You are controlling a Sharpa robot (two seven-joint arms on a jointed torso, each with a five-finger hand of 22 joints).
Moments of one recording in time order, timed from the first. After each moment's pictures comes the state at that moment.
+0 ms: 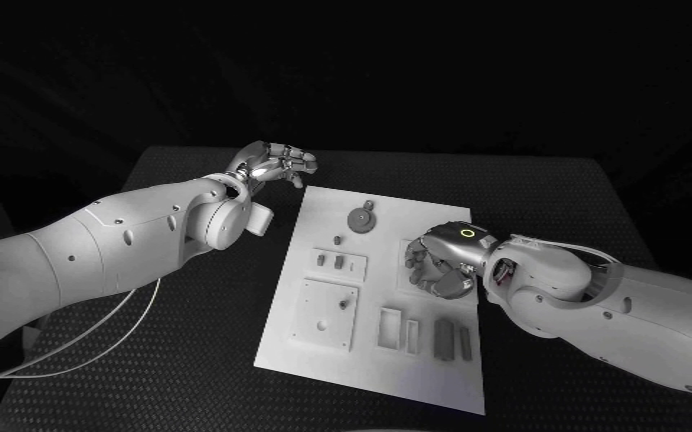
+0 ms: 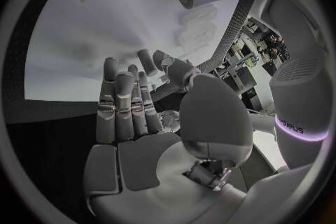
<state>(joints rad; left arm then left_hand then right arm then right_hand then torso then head) 1.25 -0.69 -0.12 1.16 -0.23 -0.25 0.32 1.09 -0.11 0.53 -0.27 0.08 0.88 0.17 0.25 0.55 1.20 0.11 0.09 0.21 1.05 0.00 0.97 0.34 0.02 0.81 -0.09 0.67 1.26 1.08 -0.87 -0.08 1.59 -1.75 -0.25 -0.06 1.16 -0.28 0.75 -0.19 0.05 0.90 0.13 0.37 0.42 1.12 0.10 0.23 0.27 1.13 -0.01 1.17 0.67 0.26 1.19 0.07 0.28 1.31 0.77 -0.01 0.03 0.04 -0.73</state>
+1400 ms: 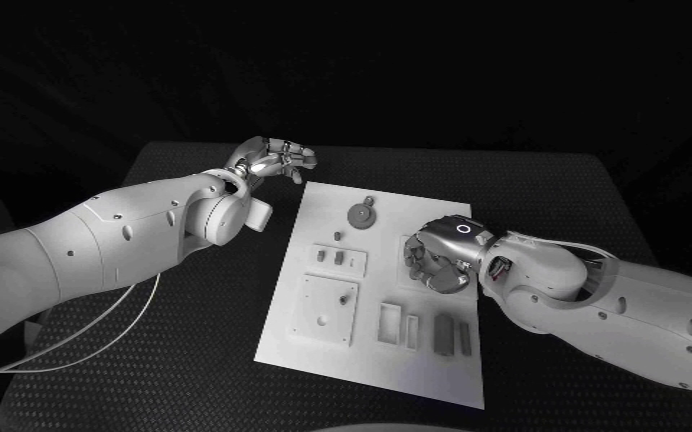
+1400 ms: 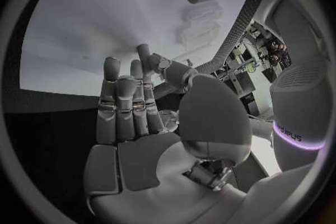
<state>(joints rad) 1.25 -0.69 -0.12 1.16 -0.23 -0.25 0.32 1.08 -0.11 0.53 -0.26 0.08 0.88 0.17 0.25 0.55 1.20 0.11 0.09 0.21 1.05 0.00 0.97 0.34 0.02 0.81 -0.09 0.67 1.27 1.08 -0.85 -0.08 1.60 -1.81 -0.28 -0.07 1.18 -0.21 0.85 -0.19 0.05 1.03 0.10 0.42 0.44 1.23 0.03 0.34 0.32 1.17 -0.07 1.22 0.65 0.25 1.24 0.04 0.34 1.31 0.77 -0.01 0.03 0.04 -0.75</state>
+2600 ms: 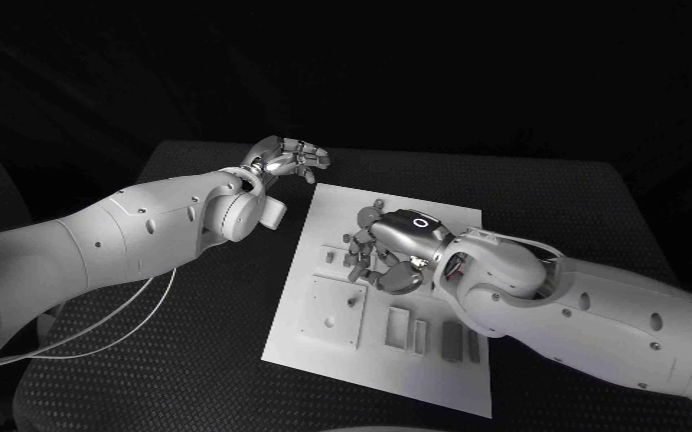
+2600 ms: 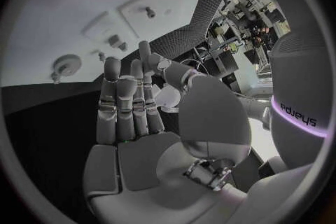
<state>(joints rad) 1.25 -0.67 -0.12 1.13 -0.23 -0.25 0.32 1.08 -0.11 0.53 -0.26 0.08 0.88 0.17 0.25 0.55 1.20 0.11 0.09 0.21 1.05 0.00 0.97 0.34 0.02 0.81 -0.09 0.67 1.27 1.09 -0.68 -0.05 1.65 -1.69 -0.32 -0.05 1.18 -0.20 0.85 -0.19 0.04 1.03 0.10 0.43 0.44 1.23 0.03 0.34 0.32 1.17 -0.07 1.23 0.65 0.25 1.25 0.04 0.34 1.31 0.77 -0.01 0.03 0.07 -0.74</state>
